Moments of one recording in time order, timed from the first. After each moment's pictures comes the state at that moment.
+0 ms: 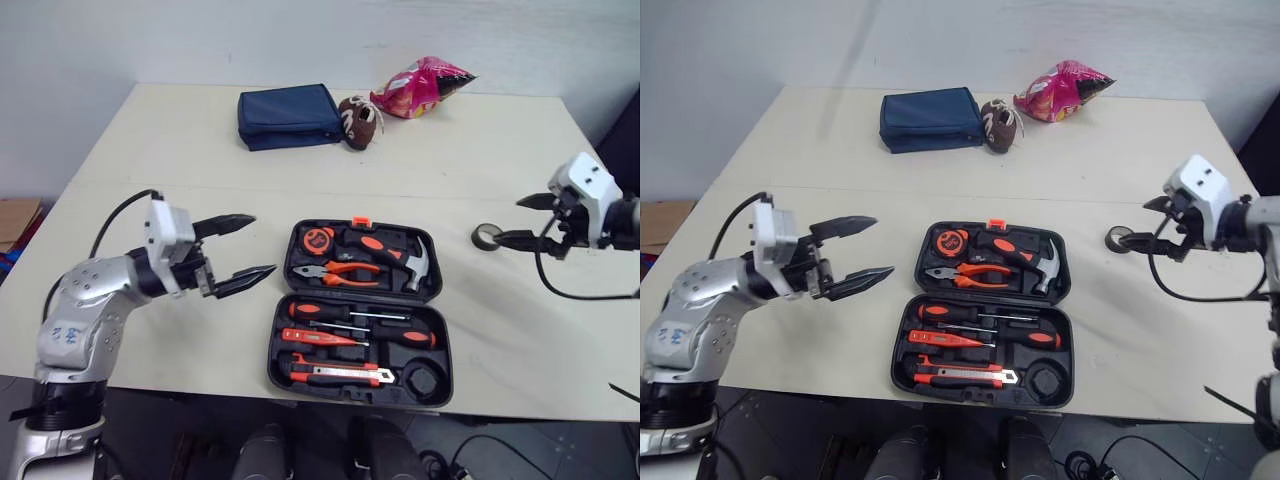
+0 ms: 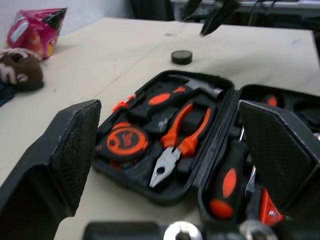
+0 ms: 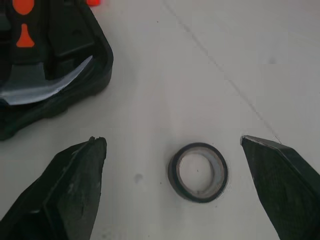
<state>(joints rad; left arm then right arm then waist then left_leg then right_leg) -0.38 0.63 0.14 -0.21 -0.60 0.32 -0.96 -0.91 -0.99 0.16 0.67 0.10 0.30 1.27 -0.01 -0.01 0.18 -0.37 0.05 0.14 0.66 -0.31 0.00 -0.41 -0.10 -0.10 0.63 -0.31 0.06</state>
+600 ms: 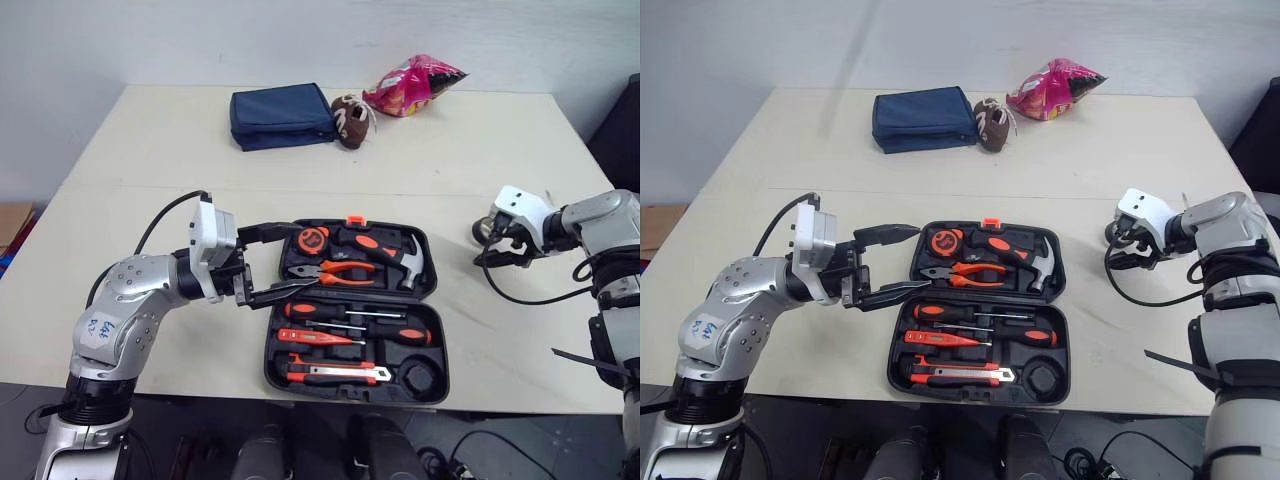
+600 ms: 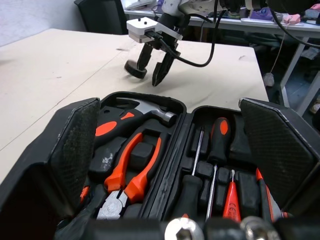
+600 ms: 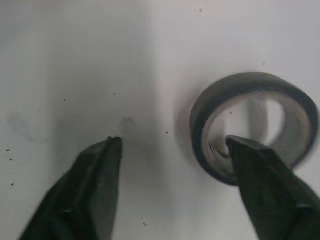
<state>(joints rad) -0.37 0.59 0.06 -0.32 -0.63 0.42 -0.95 -1.13 -0.81 0.30 1.19 -0.20 0.08 1.21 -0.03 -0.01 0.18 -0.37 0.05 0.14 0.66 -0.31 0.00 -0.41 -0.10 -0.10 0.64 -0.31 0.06</state>
